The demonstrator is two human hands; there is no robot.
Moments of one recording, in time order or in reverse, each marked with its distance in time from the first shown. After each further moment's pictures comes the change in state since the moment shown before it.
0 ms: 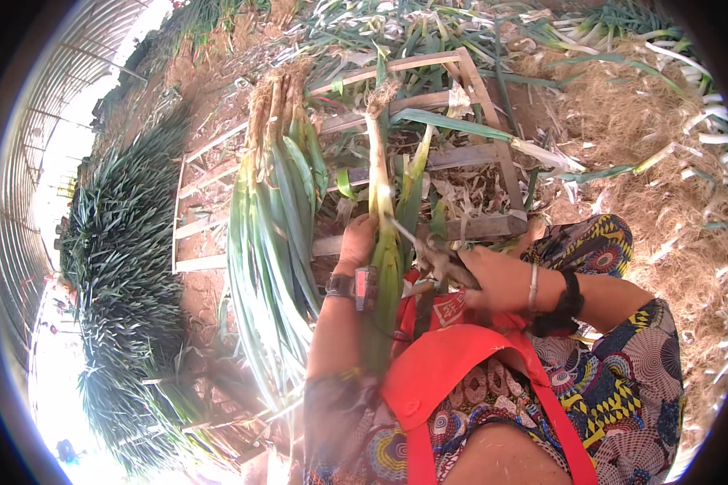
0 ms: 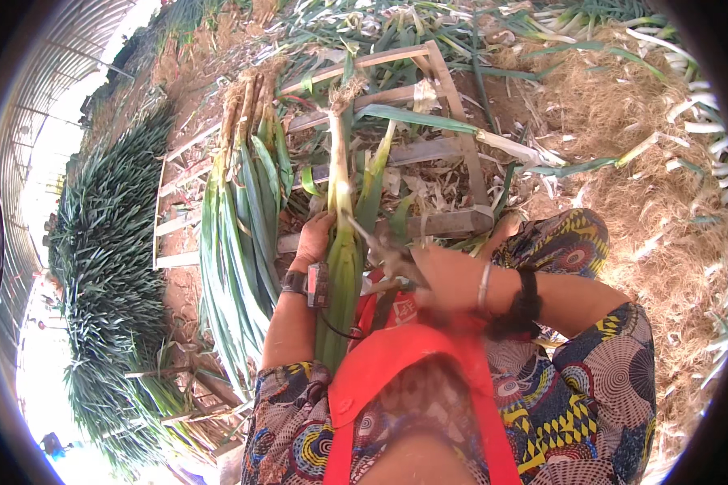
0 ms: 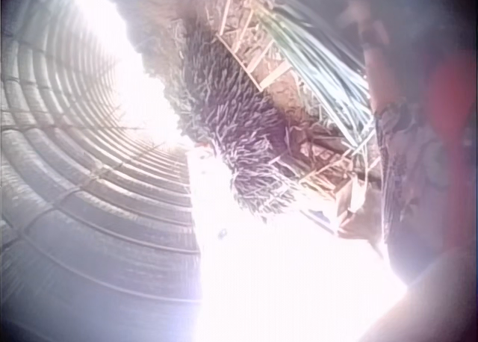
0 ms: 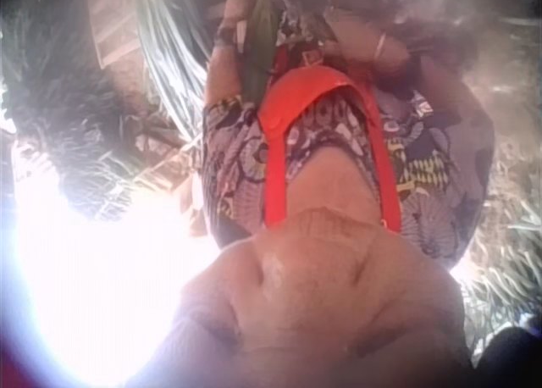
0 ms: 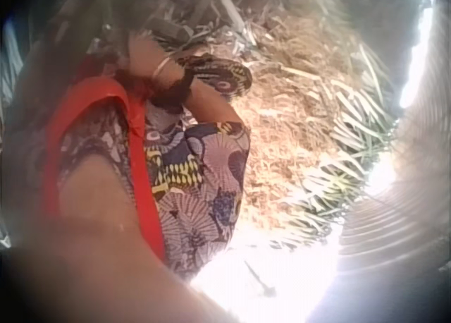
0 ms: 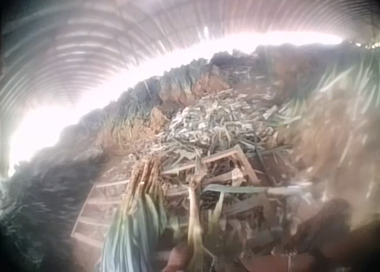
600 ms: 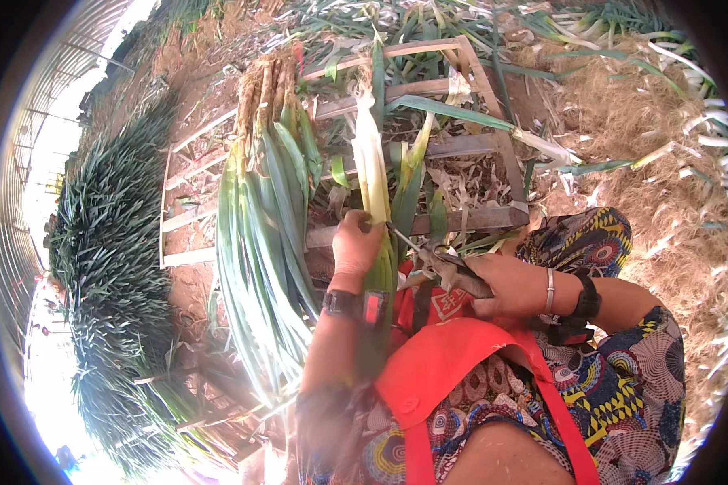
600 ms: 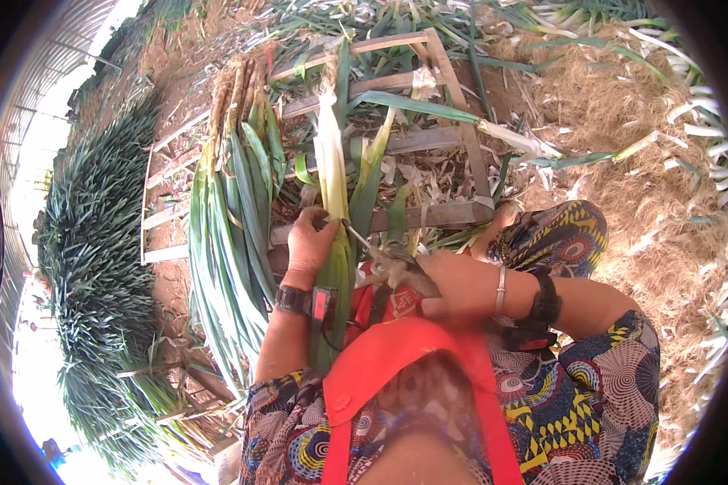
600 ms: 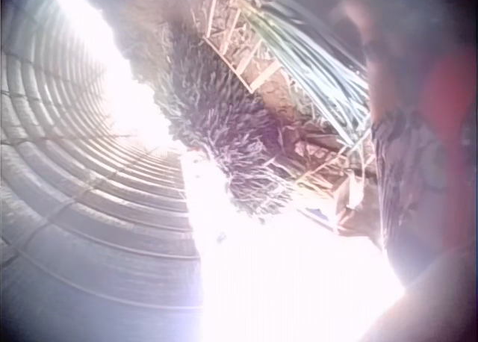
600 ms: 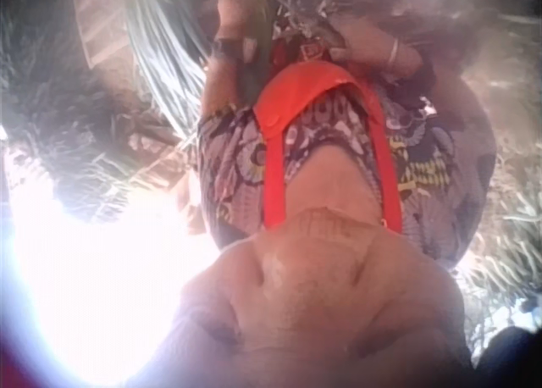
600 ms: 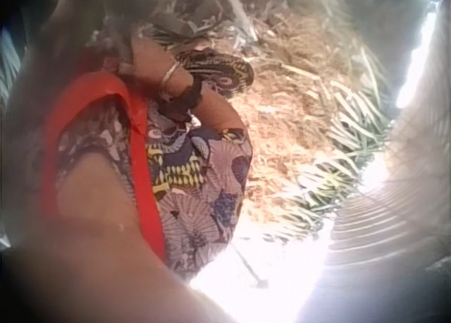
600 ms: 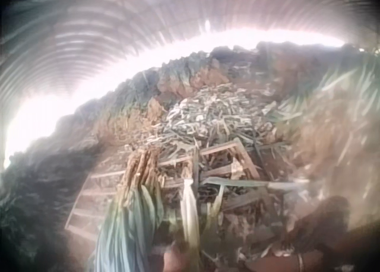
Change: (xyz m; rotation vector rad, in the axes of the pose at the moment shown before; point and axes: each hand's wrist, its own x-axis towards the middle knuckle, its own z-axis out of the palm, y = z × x) left_hand -0.014 0.050 -0.009 -0.044 0.090 -0.391; right_hand -0.006 0.002 0.002 0.043 -0.047 0.013
